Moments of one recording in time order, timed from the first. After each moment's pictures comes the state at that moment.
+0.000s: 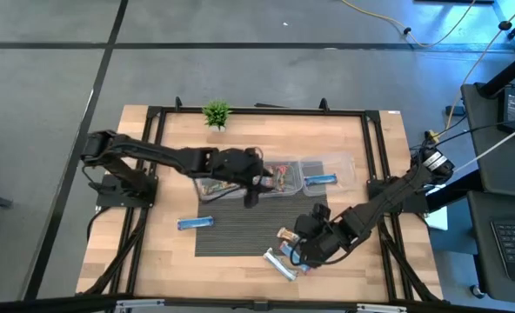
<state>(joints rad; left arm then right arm) -0.04 1.56 1.14 -0.06 -0.05 -0.20 0.62 1.64 1.27 -0.80 0.33 0.91</state>
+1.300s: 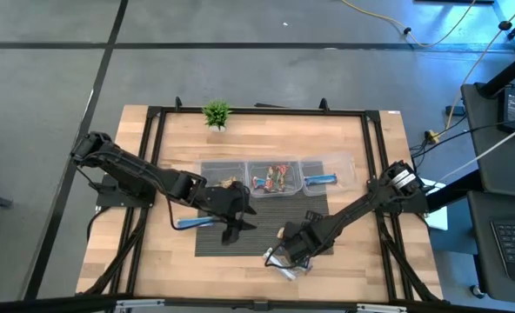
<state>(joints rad) -0.33 1.48 1.14 -0.25 -0.12 -0.43 0.54 1.96 1.27 -0.81 0.11 0.90</state>
